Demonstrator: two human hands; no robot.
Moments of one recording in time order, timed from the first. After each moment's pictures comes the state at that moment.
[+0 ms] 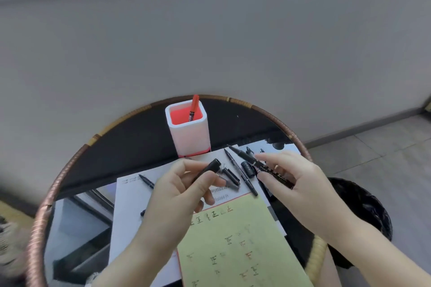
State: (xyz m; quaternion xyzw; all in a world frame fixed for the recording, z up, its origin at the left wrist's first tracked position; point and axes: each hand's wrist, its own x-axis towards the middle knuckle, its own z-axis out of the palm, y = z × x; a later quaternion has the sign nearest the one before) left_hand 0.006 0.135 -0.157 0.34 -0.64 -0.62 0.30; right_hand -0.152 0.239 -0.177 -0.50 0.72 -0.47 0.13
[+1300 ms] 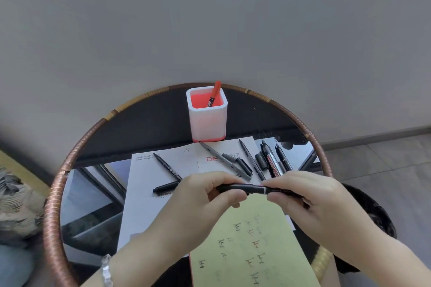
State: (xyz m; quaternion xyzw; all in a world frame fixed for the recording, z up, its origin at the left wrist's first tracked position) left_hand 0.025 0.143 -0.168 0.28 -0.79 -0.51 0.21; right_hand -0.143 0.248 -0.185 -0.67 0.65 -0.36 0.04
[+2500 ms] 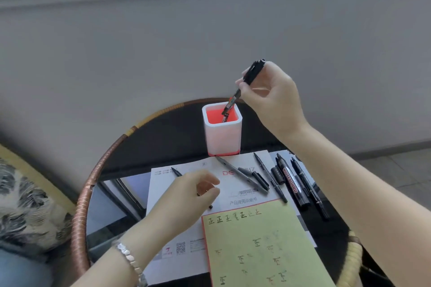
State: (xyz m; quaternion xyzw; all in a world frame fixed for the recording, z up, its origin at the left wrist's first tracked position) left_hand 0.043 0.088 -0.190 0.41 -0.83 -0.37 0.12; right_hand -0.147 0.106 -0.112 -0.54 0.59 -0.60 0.05
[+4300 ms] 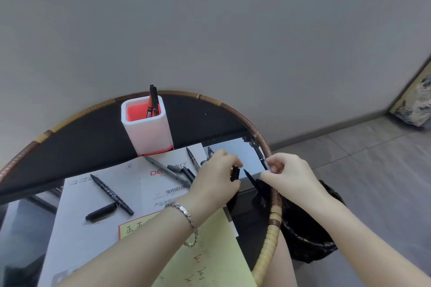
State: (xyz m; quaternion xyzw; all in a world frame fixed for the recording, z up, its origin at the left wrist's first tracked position) left_hand -0.126 0.139 -0.233 0.25 -0.92 -0.27 0.12; right_hand -0.245 0.255 -0.220 -0.35 0.85 -0.35 0.16
